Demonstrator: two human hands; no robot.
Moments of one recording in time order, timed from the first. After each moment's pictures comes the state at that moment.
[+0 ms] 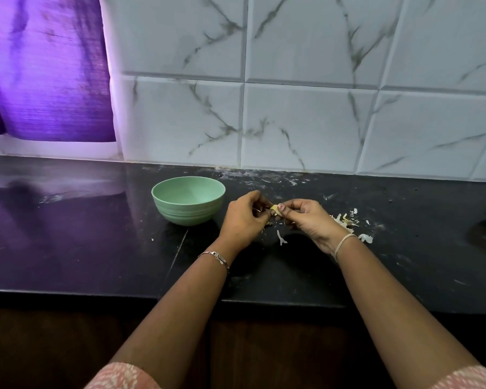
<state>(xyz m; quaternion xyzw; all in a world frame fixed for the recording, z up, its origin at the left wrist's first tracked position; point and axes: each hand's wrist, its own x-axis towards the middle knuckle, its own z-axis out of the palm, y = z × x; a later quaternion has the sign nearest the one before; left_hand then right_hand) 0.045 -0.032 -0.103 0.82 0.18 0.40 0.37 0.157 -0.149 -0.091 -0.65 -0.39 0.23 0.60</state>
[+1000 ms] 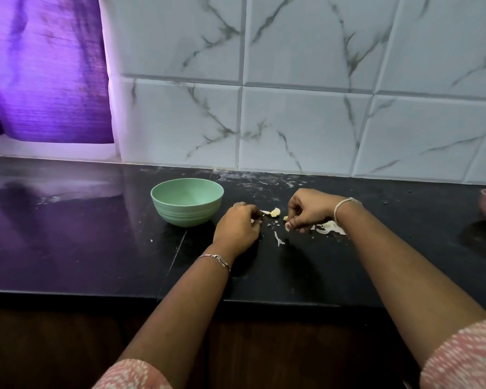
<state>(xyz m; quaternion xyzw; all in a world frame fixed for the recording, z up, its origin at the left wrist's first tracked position) 0.038 -0.027 -0.110 0.90 0.23 0.31 0.19 0.173 -0.152 -0.029 -0.83 -0.54 0.14 0.09</state>
